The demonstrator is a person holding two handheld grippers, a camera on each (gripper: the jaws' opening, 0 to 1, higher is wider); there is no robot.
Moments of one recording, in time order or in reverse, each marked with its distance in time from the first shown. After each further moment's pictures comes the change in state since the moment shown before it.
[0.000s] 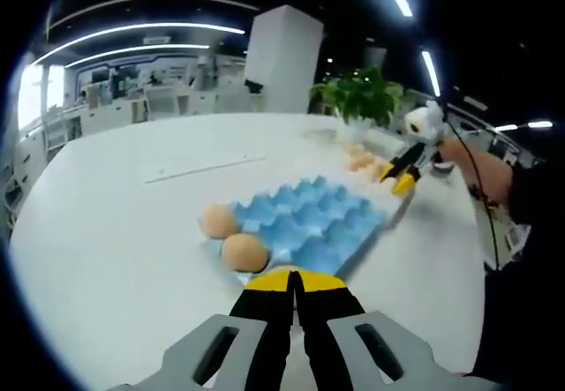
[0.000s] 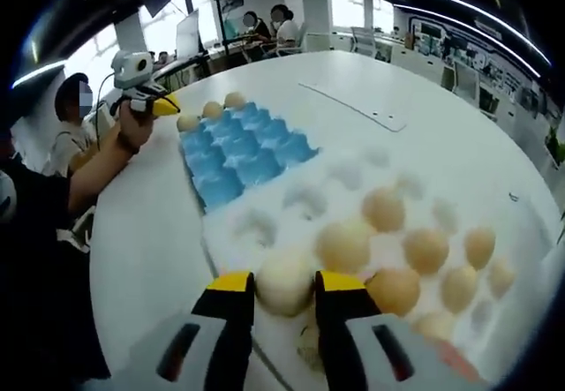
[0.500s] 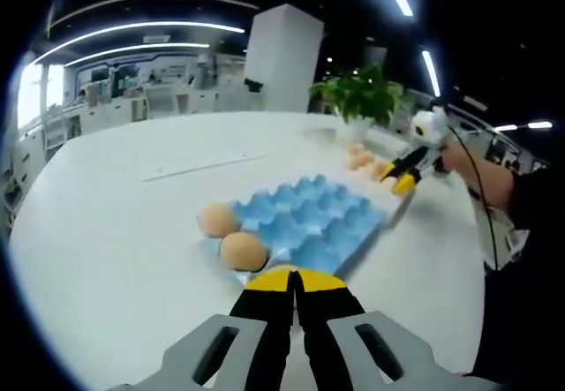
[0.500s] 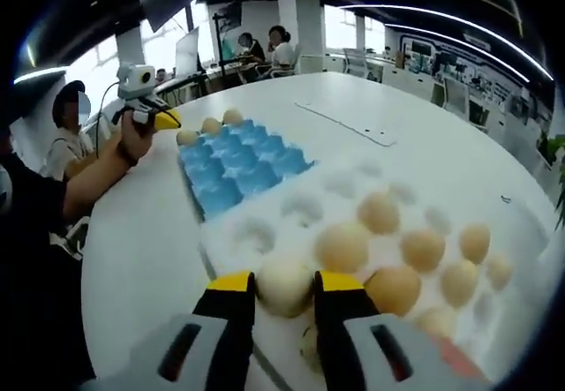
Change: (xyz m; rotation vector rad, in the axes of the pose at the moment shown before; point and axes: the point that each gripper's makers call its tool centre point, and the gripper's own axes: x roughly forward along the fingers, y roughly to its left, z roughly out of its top) left arm 0.000 -0.002 -0.003 -0.005 0.008 -0.002; right arm -0.003 0.000 0.002 -0.001 -0.141 -0.046
